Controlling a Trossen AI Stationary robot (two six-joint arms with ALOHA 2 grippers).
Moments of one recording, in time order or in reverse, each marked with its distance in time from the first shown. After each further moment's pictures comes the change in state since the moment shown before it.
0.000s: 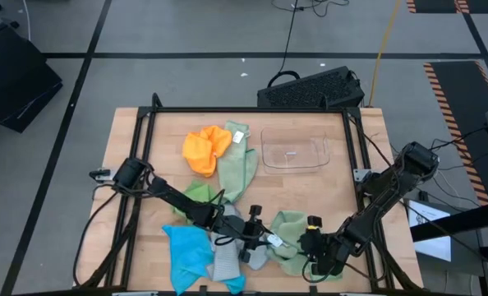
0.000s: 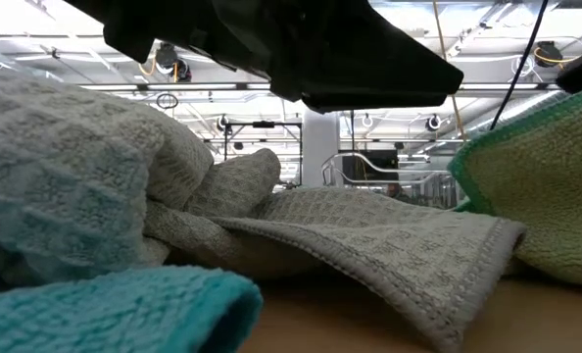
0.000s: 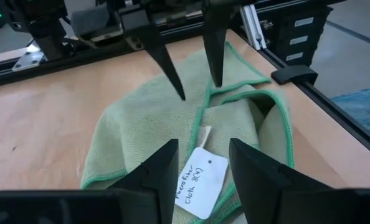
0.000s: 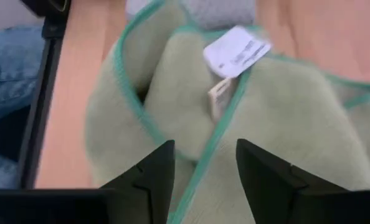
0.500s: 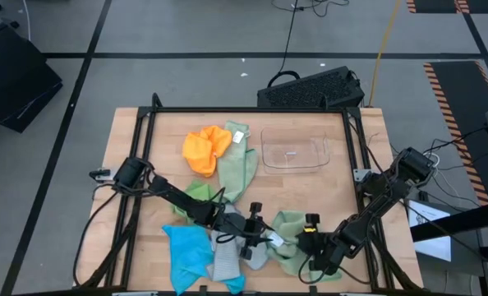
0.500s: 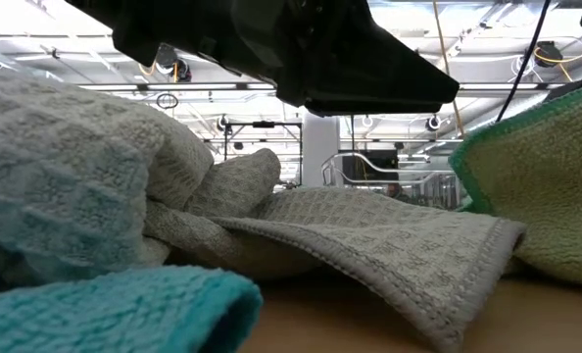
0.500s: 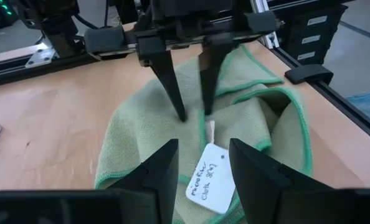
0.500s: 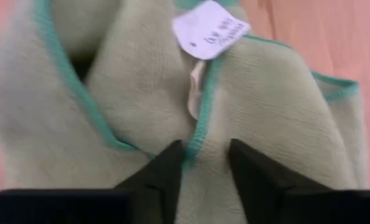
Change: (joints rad) left arm 0.013 0.000 0.000 -0.001 -0.010 0.001; right arm -0.005 0.081 -0.020 -0.030 0.060 -0.067
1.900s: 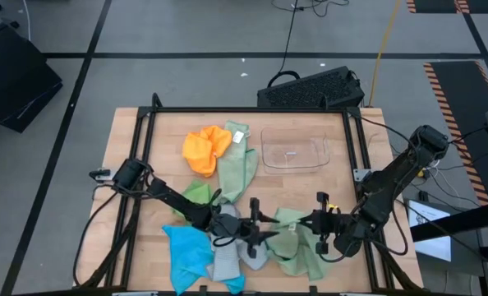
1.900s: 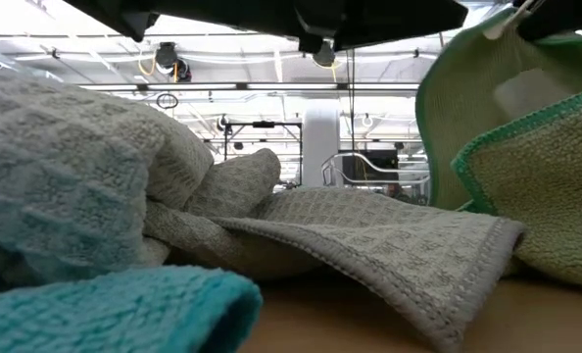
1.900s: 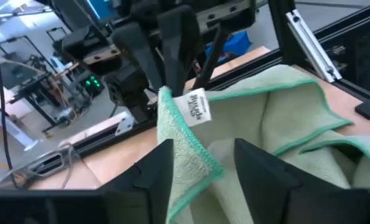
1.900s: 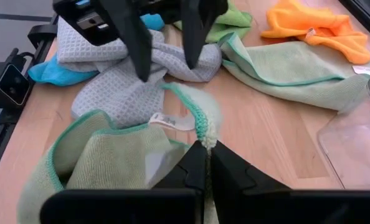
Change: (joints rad) left arm -0.031 0.000 0.000 0.234 -0.238 0.314; right arm -0.029 -0.378 0.000 -0.099 0.232 -0.110
